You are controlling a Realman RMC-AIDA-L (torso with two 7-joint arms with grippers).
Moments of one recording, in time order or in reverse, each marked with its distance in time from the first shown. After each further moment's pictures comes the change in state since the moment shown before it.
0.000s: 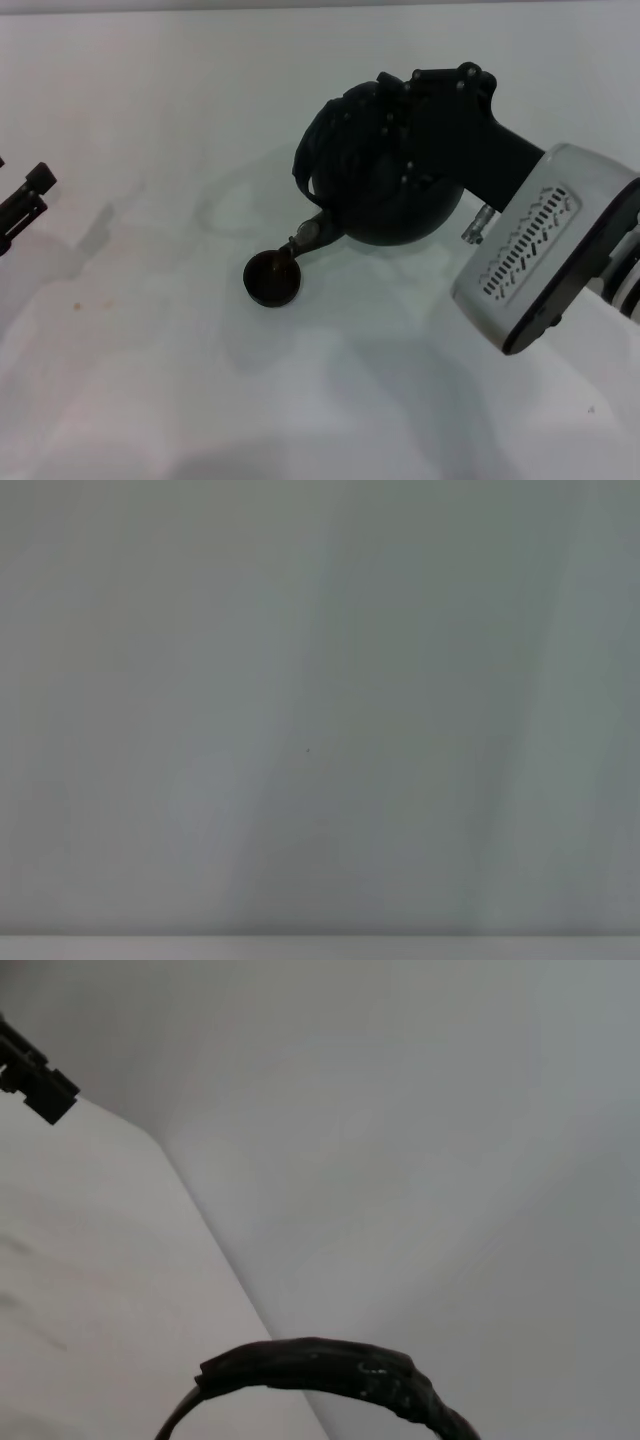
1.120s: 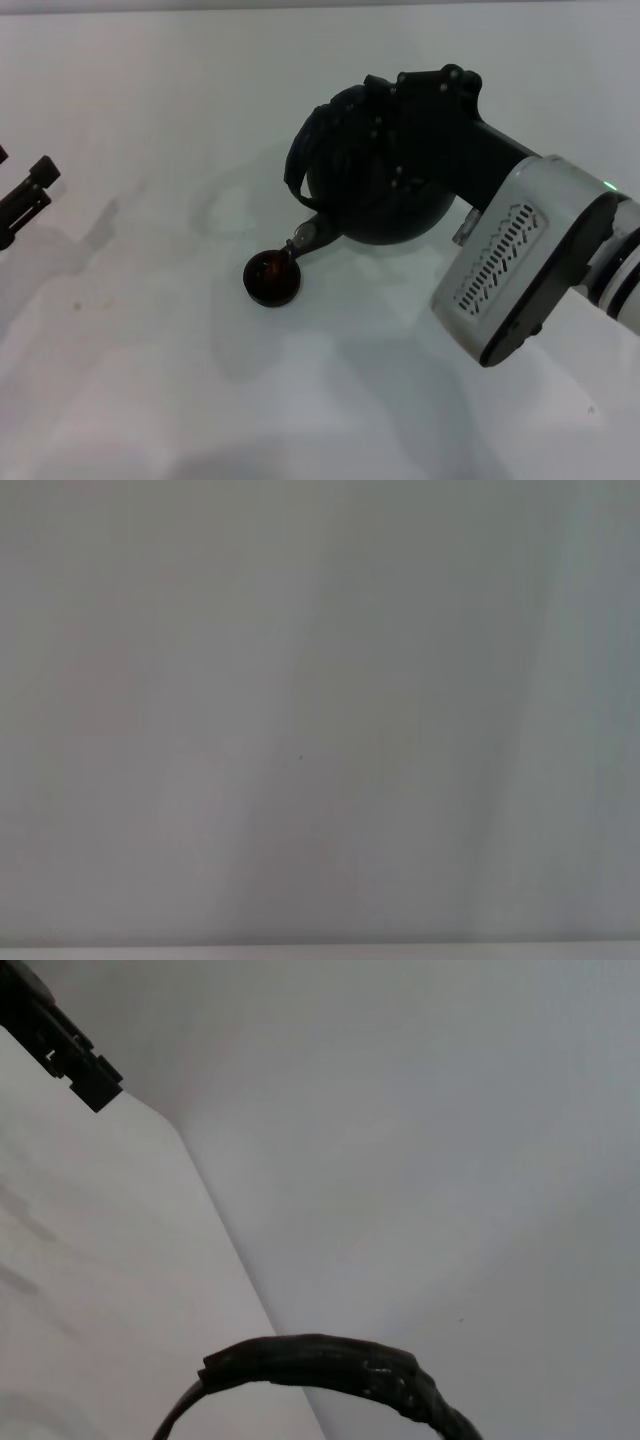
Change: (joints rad) left arm -0.013 0.000 0.000 -0.002 -0.001 0.000 0.001; right arm 0.008 0.001 -0.039 -0.022 0.004 0.057 -0.081
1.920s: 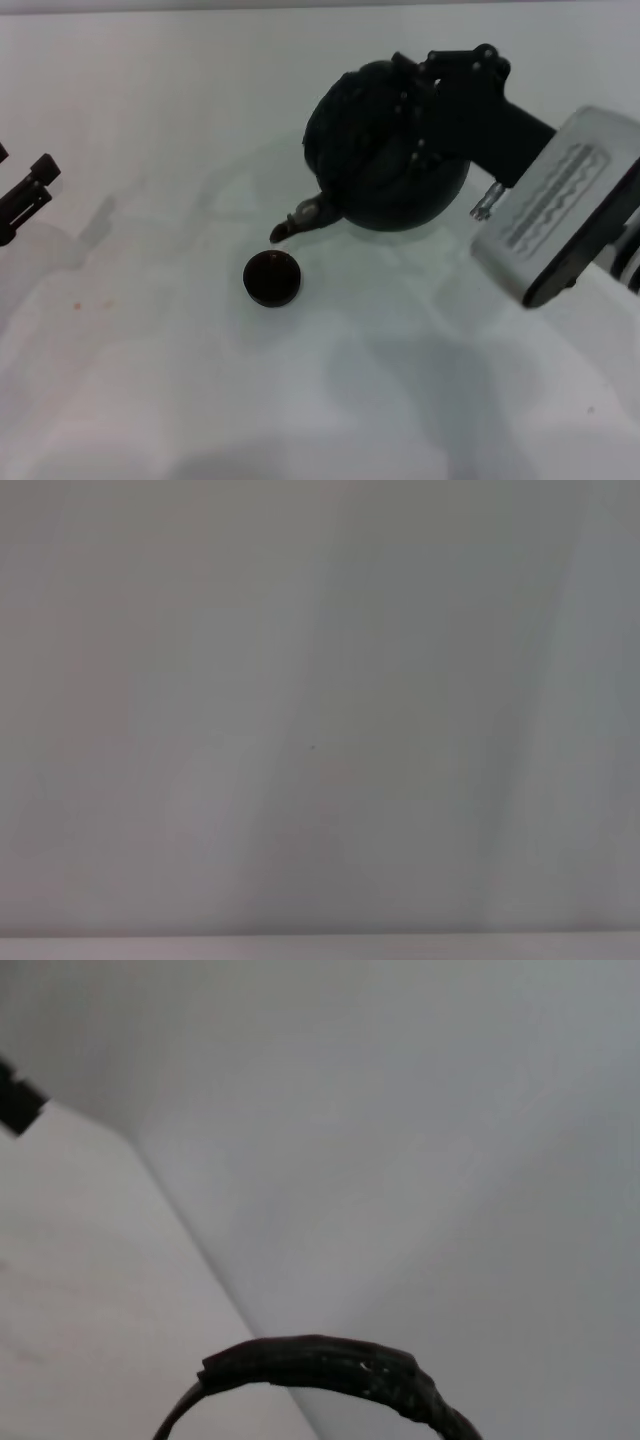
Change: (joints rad) left arm -0.013 0.003 0.000 -0.007 0.002 0.028 0.000; right arm 0.036 -0.008 0.069 0.064 0.150 -0.063 0.046
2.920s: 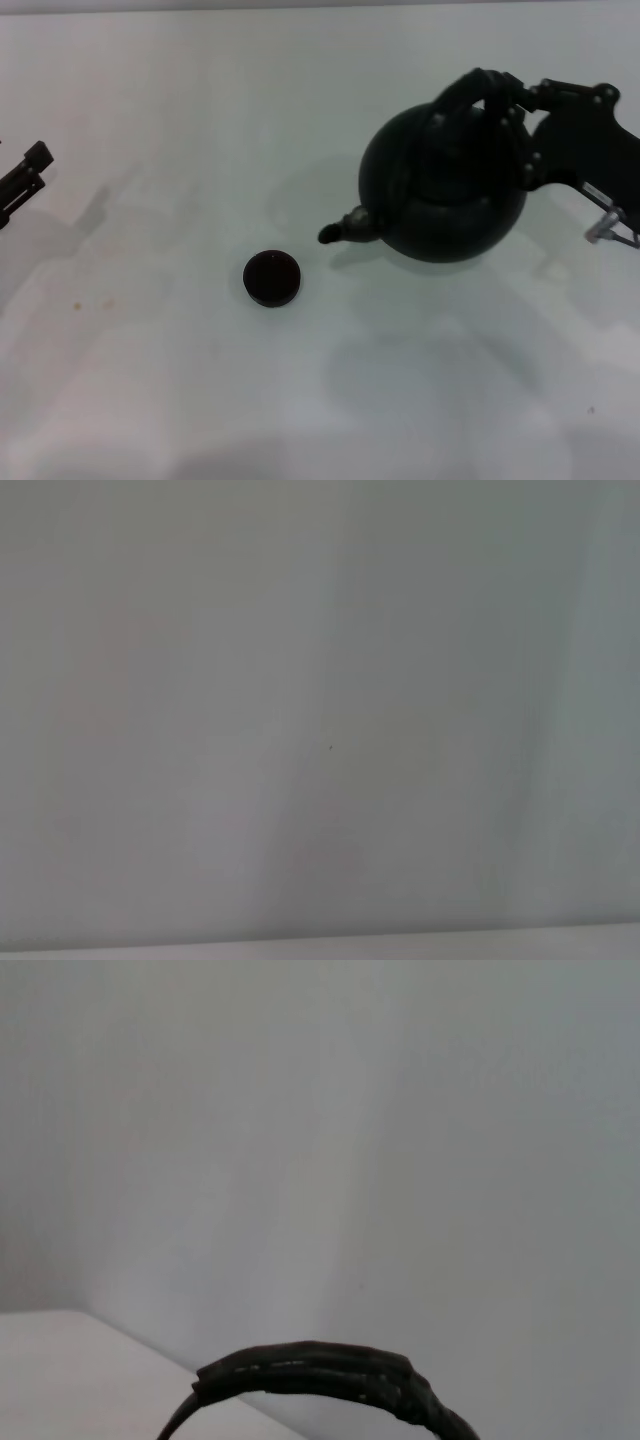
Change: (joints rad) left arm -0.029 0.018 0.000 -0.002 0.000 0.036 0.002; right arm 0.030 -0.171 0.041 0.319 0.457 -0.495 0.173
